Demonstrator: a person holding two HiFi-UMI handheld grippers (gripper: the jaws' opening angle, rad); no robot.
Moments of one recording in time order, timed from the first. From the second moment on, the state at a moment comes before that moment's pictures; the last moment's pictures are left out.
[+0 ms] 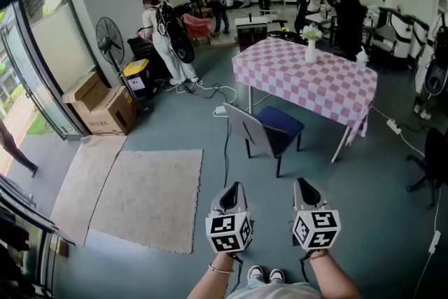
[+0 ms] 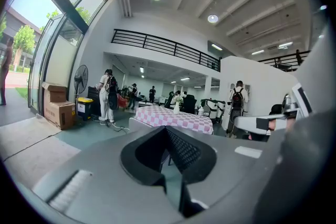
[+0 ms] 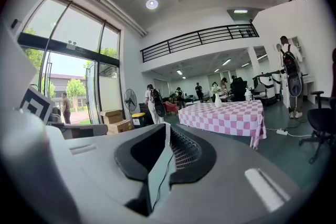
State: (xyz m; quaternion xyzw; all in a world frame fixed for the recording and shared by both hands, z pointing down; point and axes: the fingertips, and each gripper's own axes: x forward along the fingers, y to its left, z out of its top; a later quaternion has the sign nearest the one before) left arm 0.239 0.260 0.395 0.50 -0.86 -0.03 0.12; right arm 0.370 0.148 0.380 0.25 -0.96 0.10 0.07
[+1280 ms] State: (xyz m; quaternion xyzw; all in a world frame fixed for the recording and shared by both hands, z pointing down) left arm 0.107 0.274 0.423 0.49 -0.86 -0.04 0.14; right arm 0.296 0.118 0.411 0.31 -0.94 0.10 0.13
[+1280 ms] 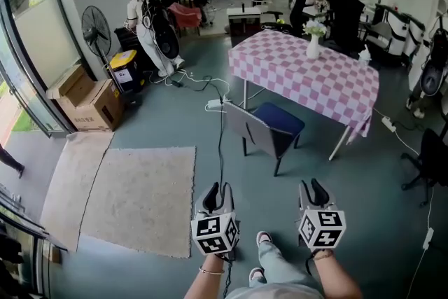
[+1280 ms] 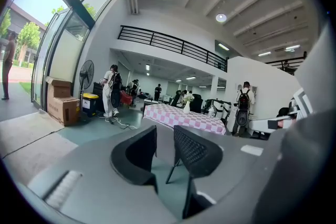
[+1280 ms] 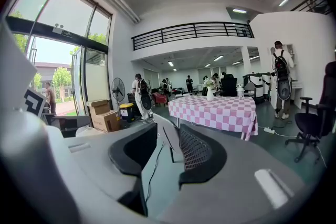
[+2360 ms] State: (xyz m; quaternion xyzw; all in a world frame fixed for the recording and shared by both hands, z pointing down) left arm -0.121 0.073 0.435 0.46 -0.88 -0.03 0.16; right arm 0.074 -0.103 0.428 0.28 -0.94 0.12 0.15
